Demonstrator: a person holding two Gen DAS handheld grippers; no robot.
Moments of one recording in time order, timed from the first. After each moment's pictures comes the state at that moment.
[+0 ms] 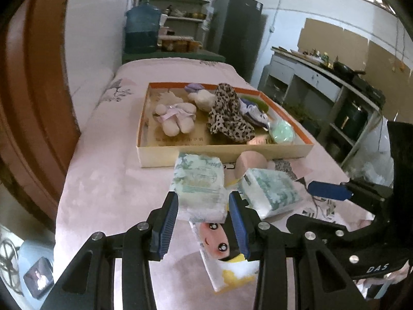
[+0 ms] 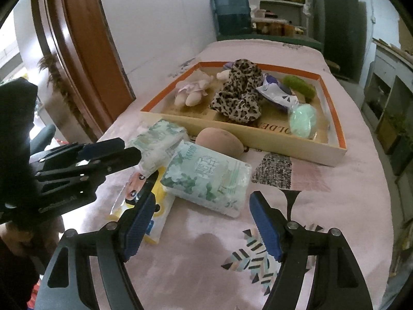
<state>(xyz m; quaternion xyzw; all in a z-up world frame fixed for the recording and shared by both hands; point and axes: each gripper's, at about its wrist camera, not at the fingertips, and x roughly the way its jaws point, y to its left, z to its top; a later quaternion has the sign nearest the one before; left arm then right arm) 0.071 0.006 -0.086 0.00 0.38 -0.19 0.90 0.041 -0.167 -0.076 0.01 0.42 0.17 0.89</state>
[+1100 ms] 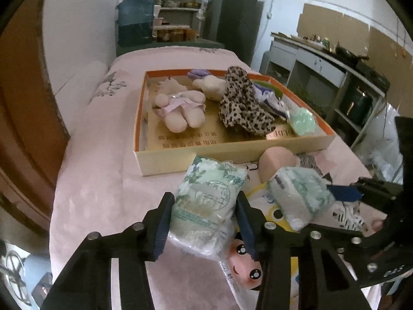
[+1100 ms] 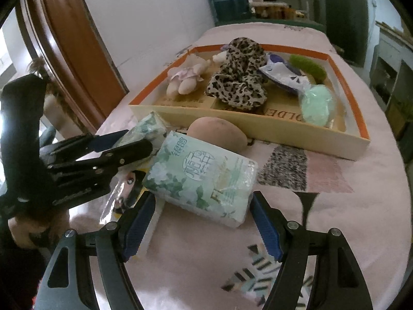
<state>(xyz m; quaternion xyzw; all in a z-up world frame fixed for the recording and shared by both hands) 0.109 0.007 -0.107 0.01 0.40 -0.20 0.90 0.074 -0.165 -0.100 0.04 0.45 0.18 0.87</state>
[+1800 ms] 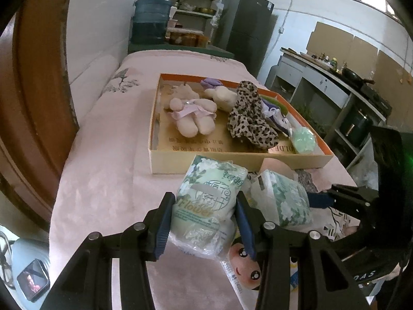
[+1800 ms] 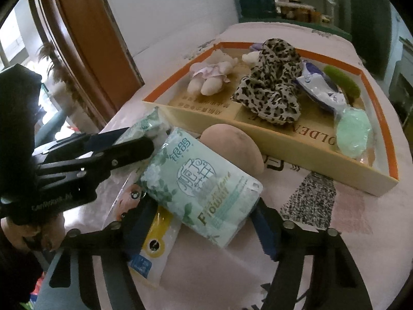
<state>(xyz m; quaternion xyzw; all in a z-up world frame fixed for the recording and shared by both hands) 0.109 0.022 -0.100 -0.04 0.39 -0.18 0.90 0.094 -0.144 -0.103 0.01 0.45 0.23 0.86</state>
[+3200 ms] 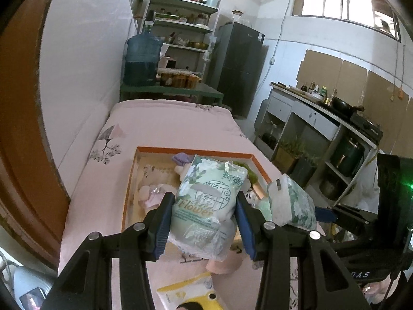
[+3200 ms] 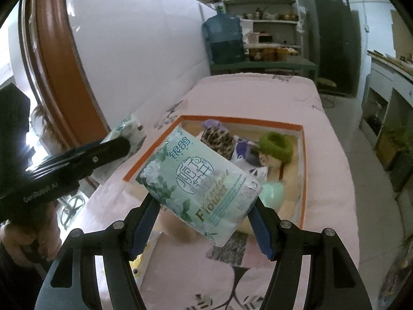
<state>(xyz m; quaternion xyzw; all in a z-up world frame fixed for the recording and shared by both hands) 0.124 -0.019 -0.006 -0.06 0.30 -0.19 0.93 0.098 -0.222 -0.008 0.04 0.35 0.17 0.92</state>
